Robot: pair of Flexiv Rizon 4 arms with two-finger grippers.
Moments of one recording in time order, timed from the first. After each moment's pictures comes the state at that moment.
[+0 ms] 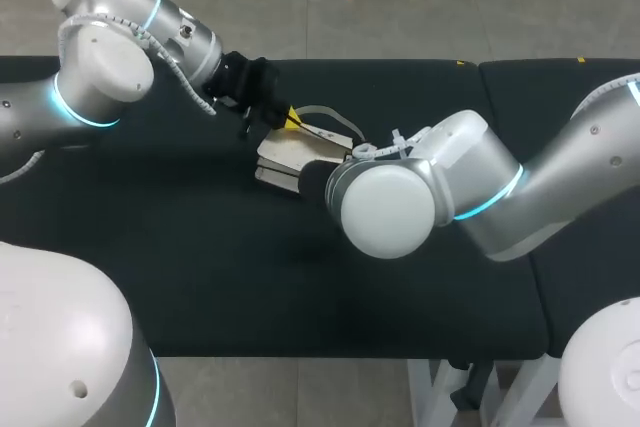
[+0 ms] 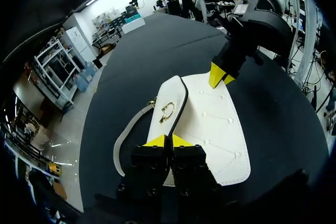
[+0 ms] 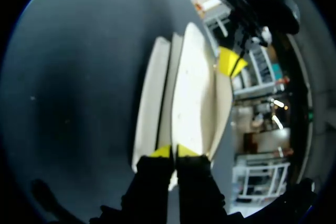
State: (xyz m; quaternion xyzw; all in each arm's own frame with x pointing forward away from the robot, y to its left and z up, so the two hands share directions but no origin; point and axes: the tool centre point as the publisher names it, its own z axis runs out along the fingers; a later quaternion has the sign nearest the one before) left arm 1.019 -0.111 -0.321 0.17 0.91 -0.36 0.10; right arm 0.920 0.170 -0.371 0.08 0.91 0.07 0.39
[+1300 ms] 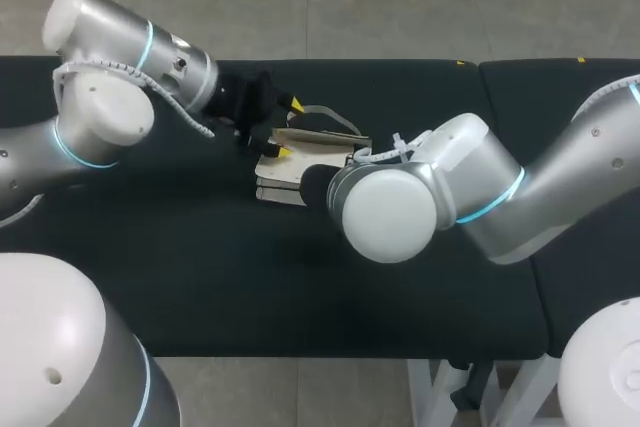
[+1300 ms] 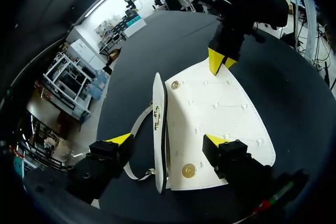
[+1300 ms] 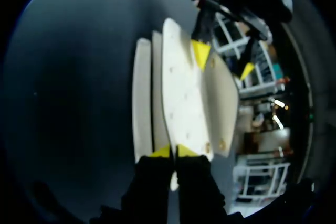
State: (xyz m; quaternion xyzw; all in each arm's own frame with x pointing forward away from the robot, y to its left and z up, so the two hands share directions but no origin) left arm 1.017 -0.110 -0.334 0.21 0.89 -0.35 0.20; right arm 0.915 0.168 -0.374 0.07 0.91 0.07 0.39
